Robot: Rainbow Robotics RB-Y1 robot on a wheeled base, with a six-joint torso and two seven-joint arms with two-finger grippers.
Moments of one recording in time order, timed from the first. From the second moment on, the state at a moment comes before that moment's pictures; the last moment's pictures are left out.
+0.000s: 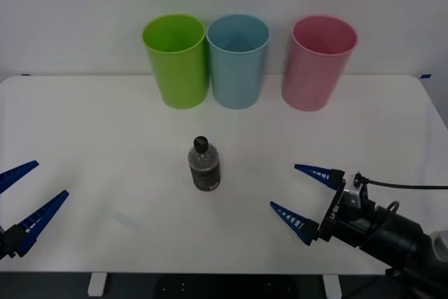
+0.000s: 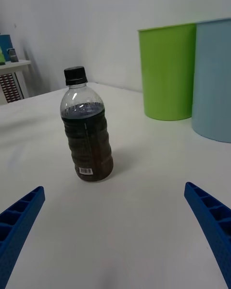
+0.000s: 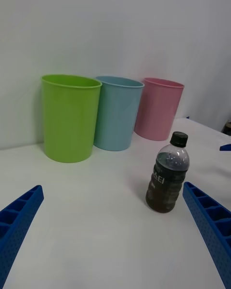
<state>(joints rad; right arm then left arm) 0.06 -0.37 0.02 -1.43 1.09 -1.03 0.28 0.35 0.40 0.52 -1.66 -0.96 -1.22 0.00</state>
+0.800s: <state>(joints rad) -0.03 -0.35 0.21 -1.43 1.09 -0.80 0.28 0.35 0.40 0.52 -1.66 -0.96 -1.22 0.00</state>
